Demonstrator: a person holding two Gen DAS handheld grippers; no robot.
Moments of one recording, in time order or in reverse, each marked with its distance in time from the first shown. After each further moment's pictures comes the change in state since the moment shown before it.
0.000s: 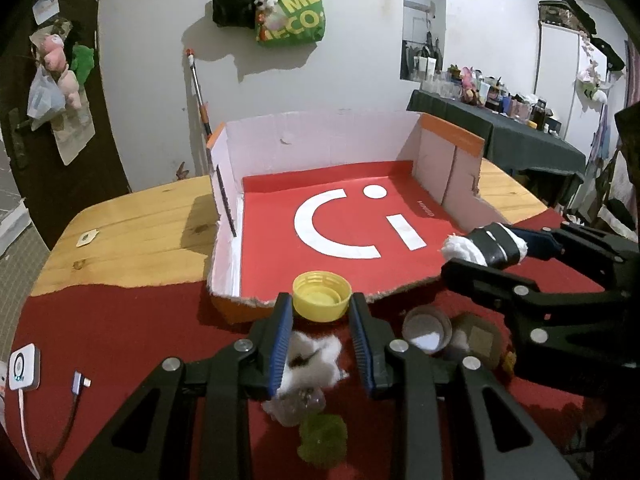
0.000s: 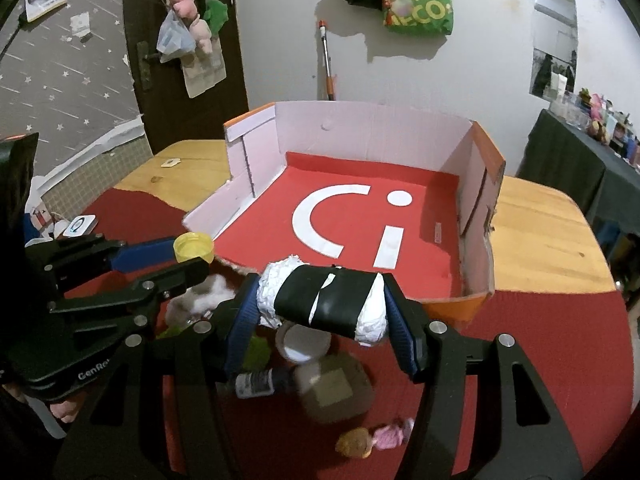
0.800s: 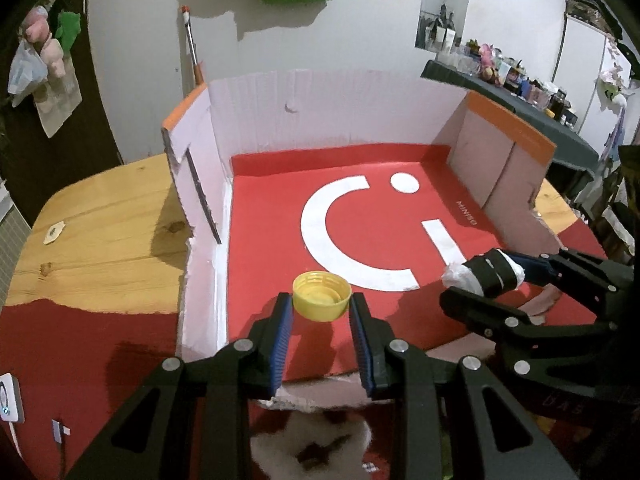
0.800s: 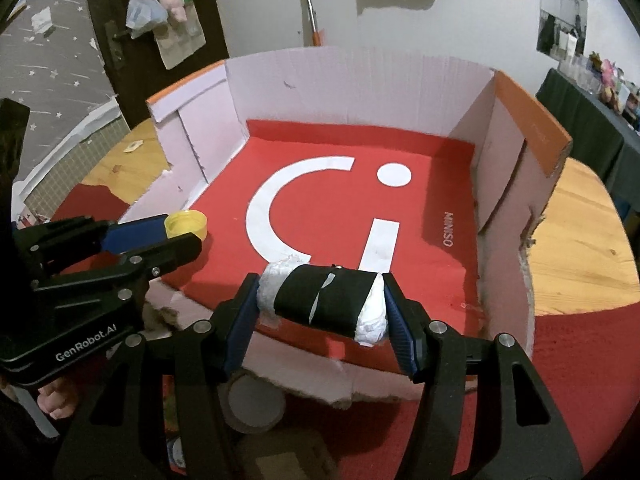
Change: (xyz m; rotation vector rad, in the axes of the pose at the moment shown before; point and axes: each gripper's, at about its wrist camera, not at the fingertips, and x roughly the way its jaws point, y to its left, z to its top) left arm 0.078 0.016 0.037 -0.043 0.162 -0.020; right arm 0.079 -0.034 0.022 0.064 0.177 0.016
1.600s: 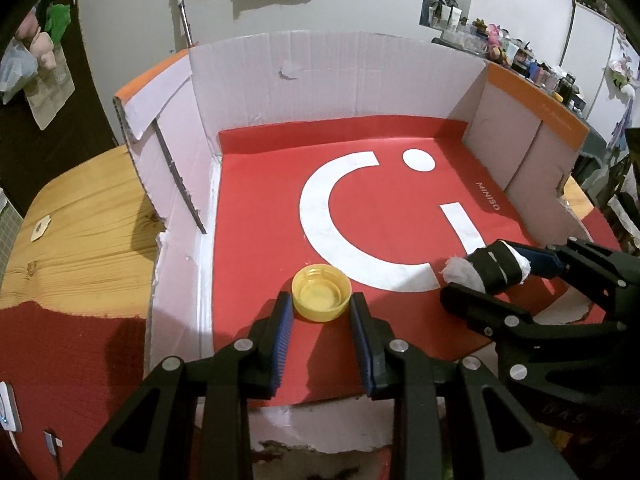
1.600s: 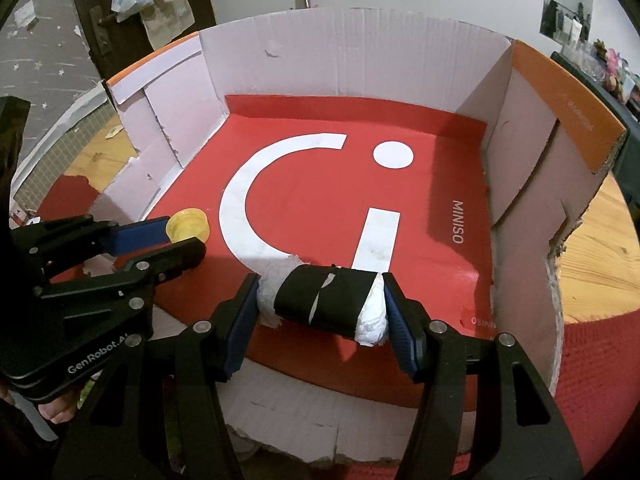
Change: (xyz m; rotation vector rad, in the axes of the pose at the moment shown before) left arm 0.028 0.000 0.004 0.012 0.074 0.014; right arm 0.026 -0.008 0.005 0.000 0.072 -0.024
